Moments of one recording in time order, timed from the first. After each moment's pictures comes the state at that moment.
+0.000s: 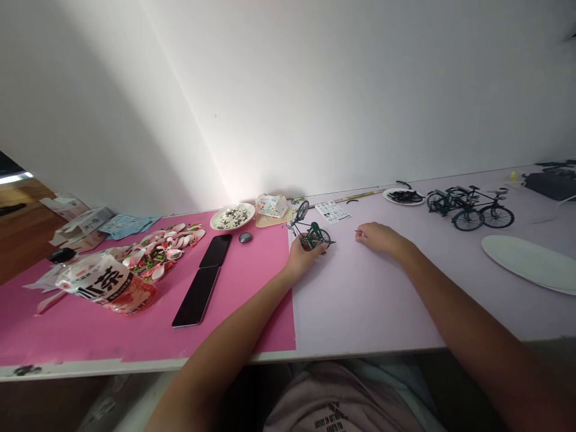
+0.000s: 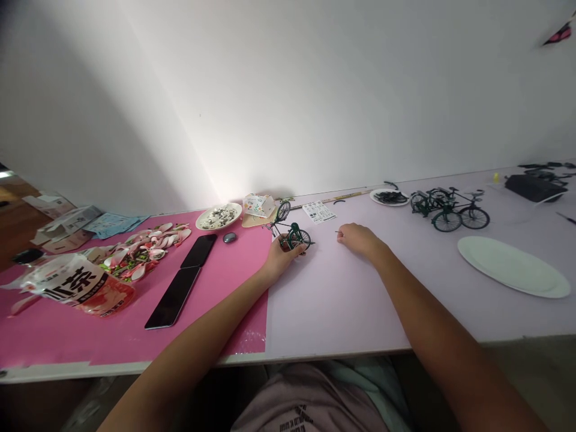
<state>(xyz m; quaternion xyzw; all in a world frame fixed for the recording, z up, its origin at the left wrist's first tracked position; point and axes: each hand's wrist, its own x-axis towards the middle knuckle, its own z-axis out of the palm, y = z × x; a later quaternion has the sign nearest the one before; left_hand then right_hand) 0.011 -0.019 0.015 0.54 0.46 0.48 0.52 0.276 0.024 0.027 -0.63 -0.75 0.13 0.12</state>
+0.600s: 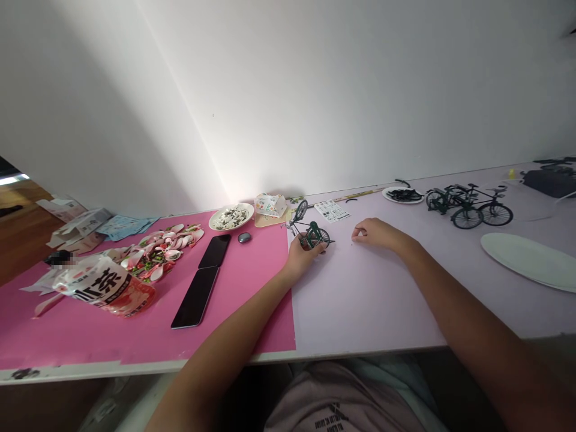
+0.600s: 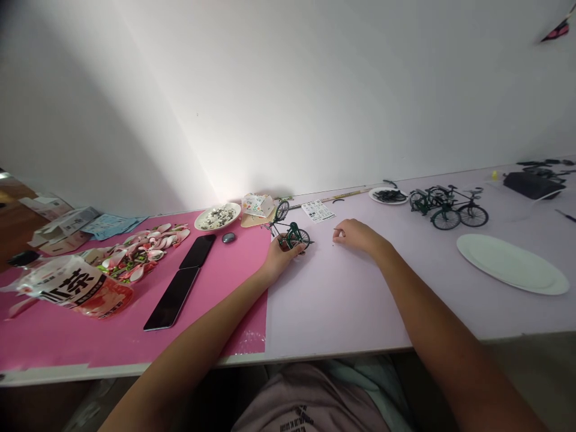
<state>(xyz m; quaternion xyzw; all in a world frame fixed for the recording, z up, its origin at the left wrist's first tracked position) 0.010 -0.016 0.010 0.54 0.46 0.48 0.51 0.268 0.012 0.047 -0.62 -0.75 0.17 0.14</state>
